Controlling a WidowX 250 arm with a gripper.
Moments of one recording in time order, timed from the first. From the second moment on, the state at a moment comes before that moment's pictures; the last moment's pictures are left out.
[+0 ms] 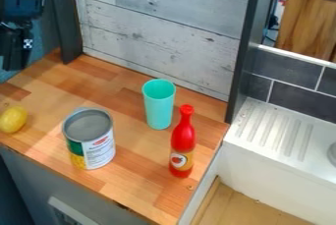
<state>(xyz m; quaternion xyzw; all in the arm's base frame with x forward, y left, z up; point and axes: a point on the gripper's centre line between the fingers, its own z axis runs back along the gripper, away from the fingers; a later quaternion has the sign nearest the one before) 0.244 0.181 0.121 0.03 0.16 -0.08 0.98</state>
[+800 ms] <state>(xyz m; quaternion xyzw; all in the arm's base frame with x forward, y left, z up) 0.231 0.192 0.088 0.11 0.12 0.08 0.98</state>
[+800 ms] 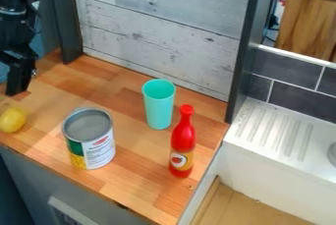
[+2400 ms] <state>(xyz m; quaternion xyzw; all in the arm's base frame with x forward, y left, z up) 0.225 0.205 0.013 0.00 0.19 0.04 0.98</state>
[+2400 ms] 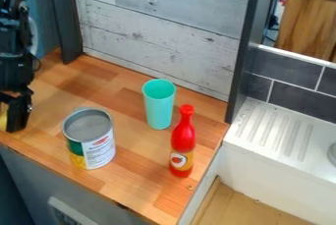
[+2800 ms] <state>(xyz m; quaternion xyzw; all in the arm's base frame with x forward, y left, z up) 0.227 0.202 0.013 0.00 0.19 0.04 0.98</state>
